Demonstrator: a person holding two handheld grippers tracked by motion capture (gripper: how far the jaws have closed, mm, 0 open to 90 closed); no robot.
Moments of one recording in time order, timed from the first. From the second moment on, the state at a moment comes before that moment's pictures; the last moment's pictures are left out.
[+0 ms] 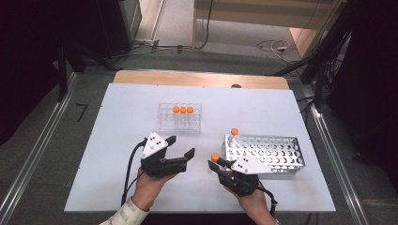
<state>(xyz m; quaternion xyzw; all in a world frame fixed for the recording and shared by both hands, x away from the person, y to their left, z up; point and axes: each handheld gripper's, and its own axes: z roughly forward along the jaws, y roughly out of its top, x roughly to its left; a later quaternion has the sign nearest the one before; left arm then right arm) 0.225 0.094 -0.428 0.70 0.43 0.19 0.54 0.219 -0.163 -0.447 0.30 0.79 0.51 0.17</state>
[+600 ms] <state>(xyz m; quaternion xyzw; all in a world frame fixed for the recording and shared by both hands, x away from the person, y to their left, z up) 0.213 0.080 -0.421 0.72 0.38 0.17 0.55 0.222 -0.136 -0.455 0.28 0.81 0.50 0.16</state>
